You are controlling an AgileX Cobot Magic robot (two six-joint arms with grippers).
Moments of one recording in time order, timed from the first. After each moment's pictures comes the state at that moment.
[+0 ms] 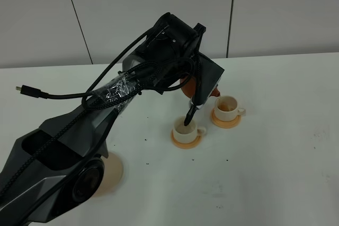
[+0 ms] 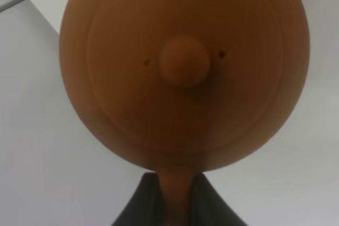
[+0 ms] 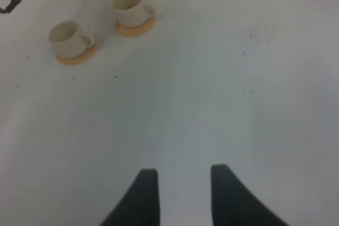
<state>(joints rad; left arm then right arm) -0.61 2.55 -2.47 0.46 0.94 1.51 0.10 -0.01 -0.49 0.20 1.06 0.00</state>
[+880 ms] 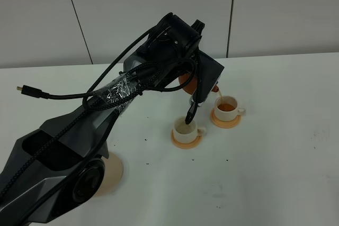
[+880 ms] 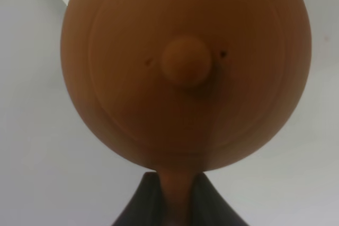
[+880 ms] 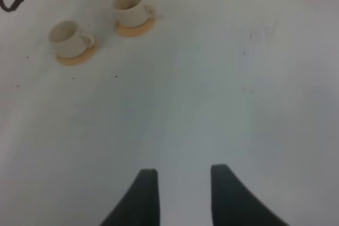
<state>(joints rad) -0.61 2.55 -2.47 0.51 0.91 1.46 0.10 -0.01 -0.49 0.20 1.06 0.00</state>
